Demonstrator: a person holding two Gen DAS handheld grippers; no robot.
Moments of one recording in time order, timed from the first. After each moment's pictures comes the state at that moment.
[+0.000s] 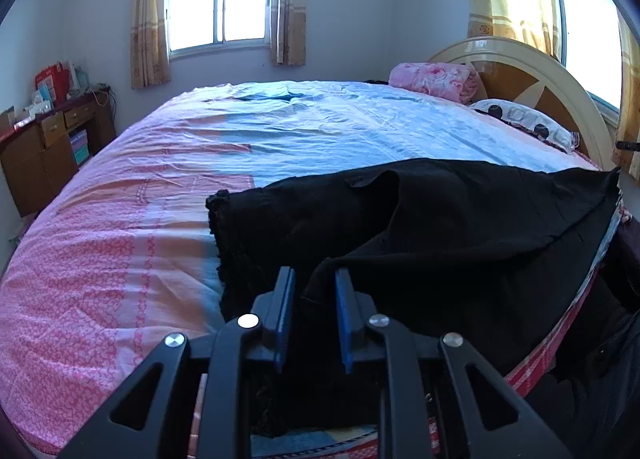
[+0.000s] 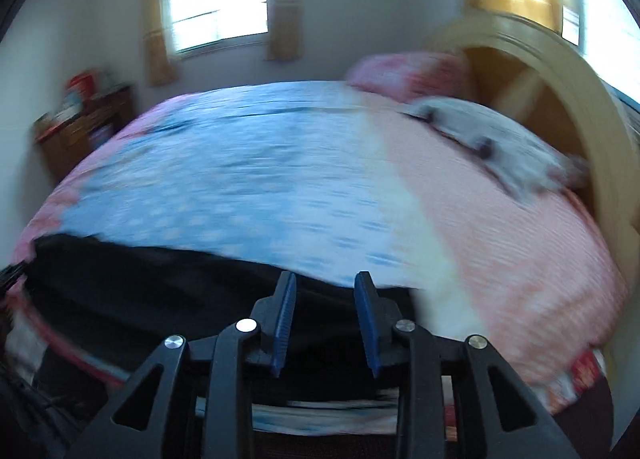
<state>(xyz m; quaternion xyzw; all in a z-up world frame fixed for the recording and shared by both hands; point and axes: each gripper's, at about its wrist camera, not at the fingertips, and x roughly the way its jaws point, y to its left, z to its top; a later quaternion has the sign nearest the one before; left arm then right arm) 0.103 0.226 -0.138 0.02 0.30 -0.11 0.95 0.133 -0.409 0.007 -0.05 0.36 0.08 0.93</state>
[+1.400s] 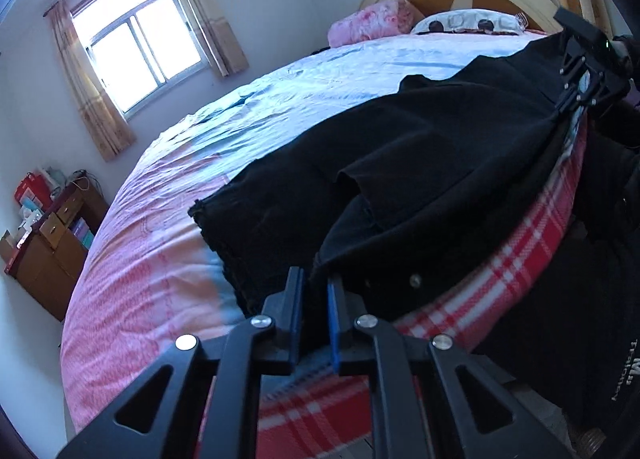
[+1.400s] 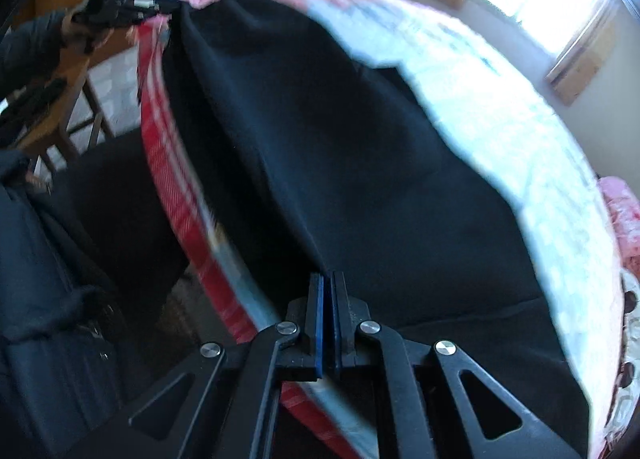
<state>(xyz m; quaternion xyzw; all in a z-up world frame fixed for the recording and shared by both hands) 0.048 0.200 -0.148 0.22 0.30 -0.14 0.92 0.094 -0.134 -0.177 -0.35 0.42 0.35 0.76</state>
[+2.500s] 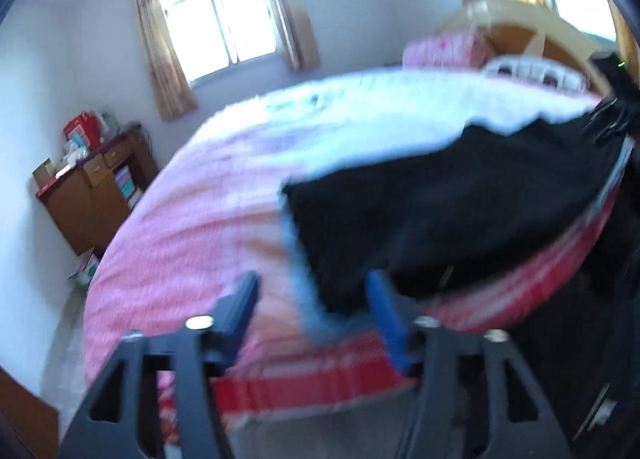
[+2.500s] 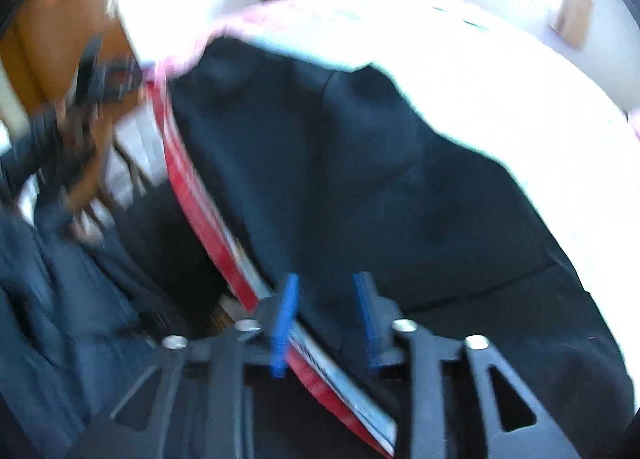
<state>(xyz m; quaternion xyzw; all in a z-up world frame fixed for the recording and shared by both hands) 0.011 0.234 -0.112 0.12 0.27 -0.05 0.95 0.162 -0.197 -0.082 -0.15 0.46 0.40 0.78</state>
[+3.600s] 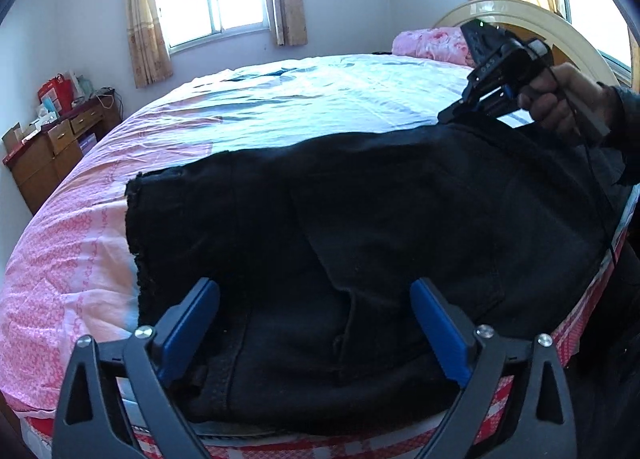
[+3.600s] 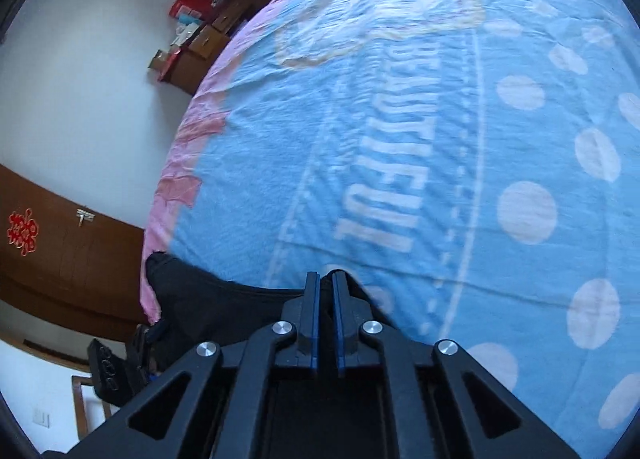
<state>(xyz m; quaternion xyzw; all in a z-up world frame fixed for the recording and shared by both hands) 0.099 0.159 -0.173 0.07 0.33 -0.07 0.94 0.381 -0.075 -0.166 0.16 0.58 0.34 0.72</state>
